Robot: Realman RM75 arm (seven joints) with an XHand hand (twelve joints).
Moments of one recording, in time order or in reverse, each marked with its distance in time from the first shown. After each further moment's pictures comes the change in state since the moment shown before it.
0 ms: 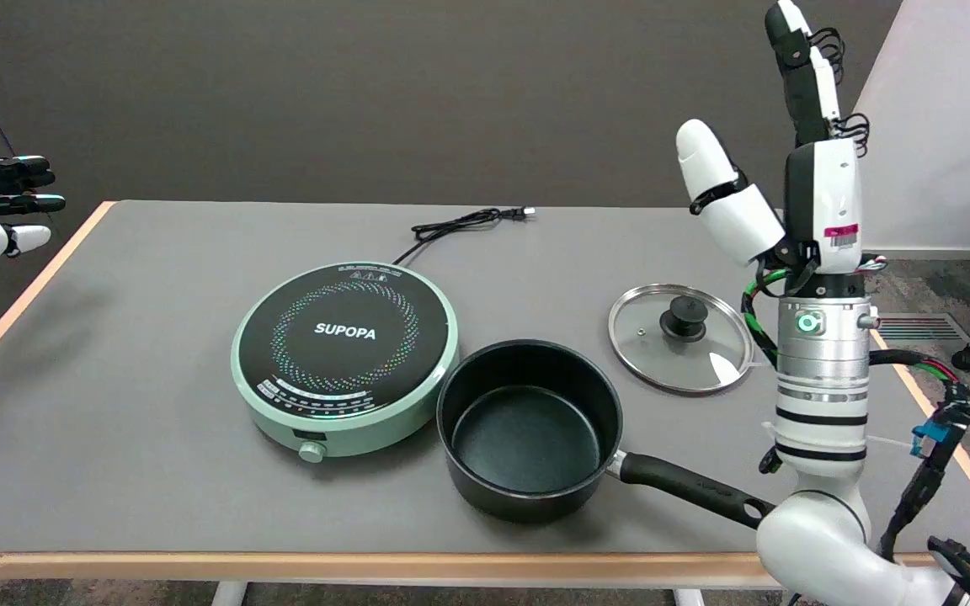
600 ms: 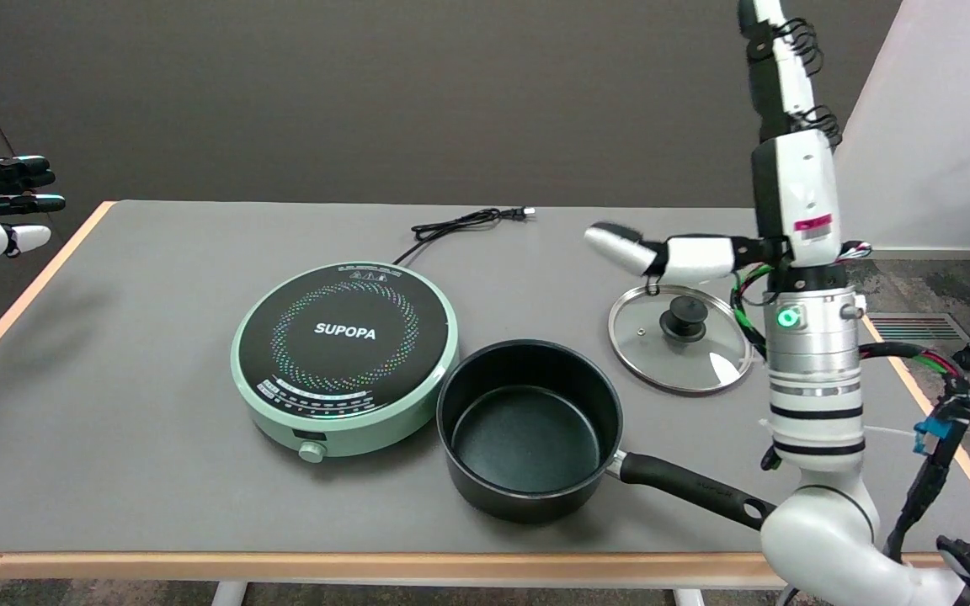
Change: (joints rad) arm -0.012 -0.013 0.042 0.047 -0.071 -0.121 -0.038
